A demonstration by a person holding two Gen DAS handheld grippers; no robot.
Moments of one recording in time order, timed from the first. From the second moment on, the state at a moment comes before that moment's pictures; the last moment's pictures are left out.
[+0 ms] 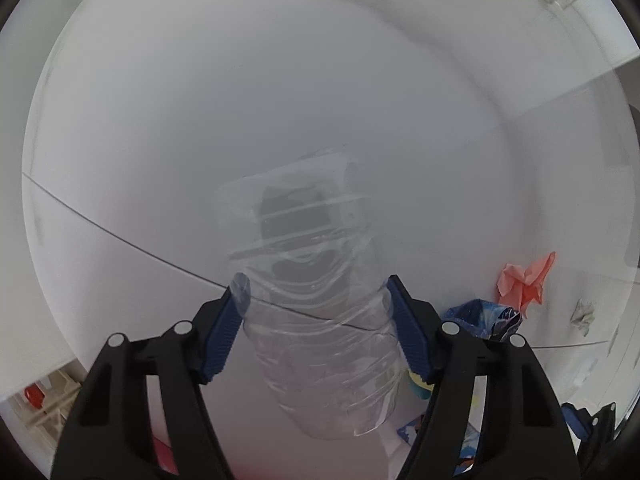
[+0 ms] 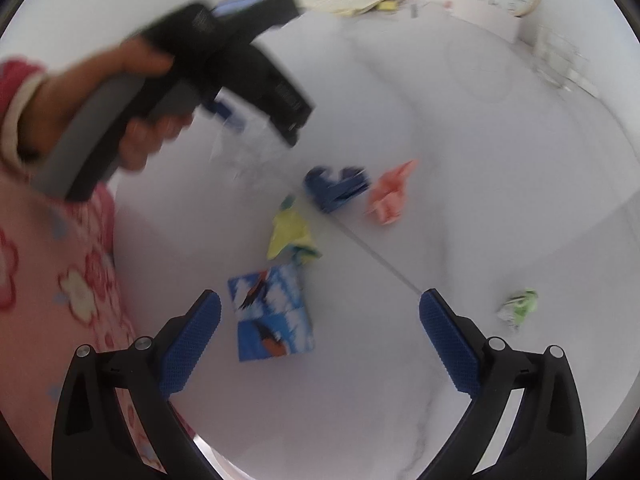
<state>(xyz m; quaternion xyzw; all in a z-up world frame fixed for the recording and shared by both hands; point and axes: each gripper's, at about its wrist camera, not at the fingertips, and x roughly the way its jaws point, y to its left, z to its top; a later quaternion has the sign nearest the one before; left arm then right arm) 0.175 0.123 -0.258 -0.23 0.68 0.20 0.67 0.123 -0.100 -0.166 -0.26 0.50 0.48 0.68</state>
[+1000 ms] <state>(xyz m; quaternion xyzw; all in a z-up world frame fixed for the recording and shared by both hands) 0.051 0.134 -0.188 -0.18 0.60 0.09 0.78 0.011 -0.107 -0.149 -0.14 0.51 0.33 0.79</state>
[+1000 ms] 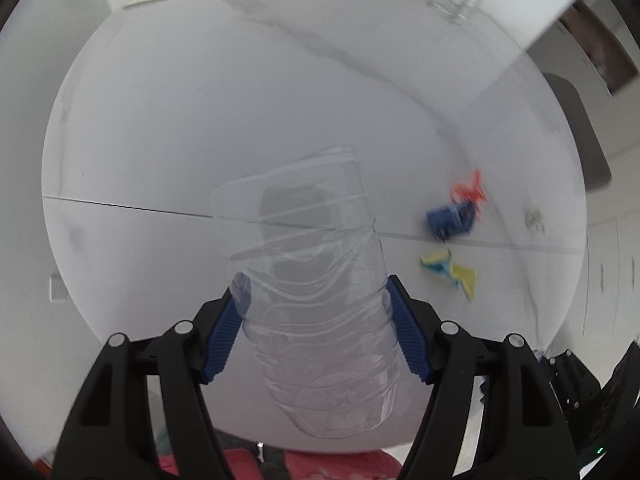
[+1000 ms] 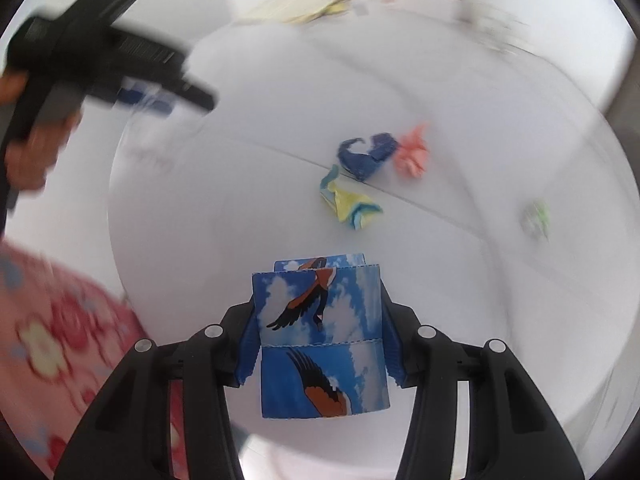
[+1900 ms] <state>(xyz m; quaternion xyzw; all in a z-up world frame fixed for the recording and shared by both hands) -0.080 -0.175 -0.263 0.00 0.67 -0.18 0.72 -0.174 -0.348 -0.133 0.08 0.51 0.09 0.85</state>
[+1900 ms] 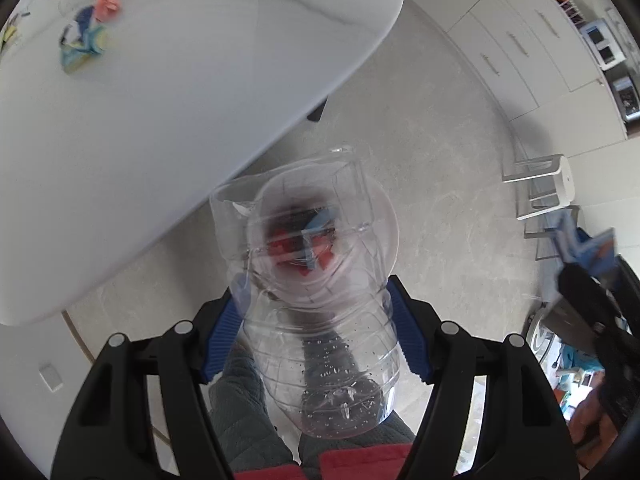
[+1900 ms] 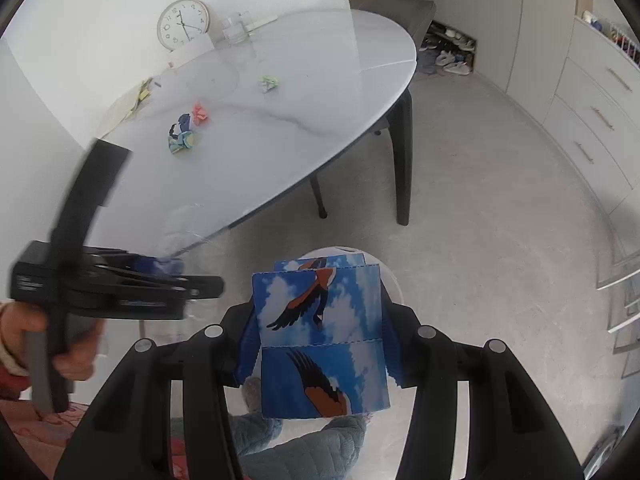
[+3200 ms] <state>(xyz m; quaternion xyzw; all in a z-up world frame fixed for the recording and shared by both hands) -0.157 -0.116 -0.167 -0.09 0.59 0.00 0.81 -0.152 -0.337 -0.168 -0.02 0.55 0.19 0.82</state>
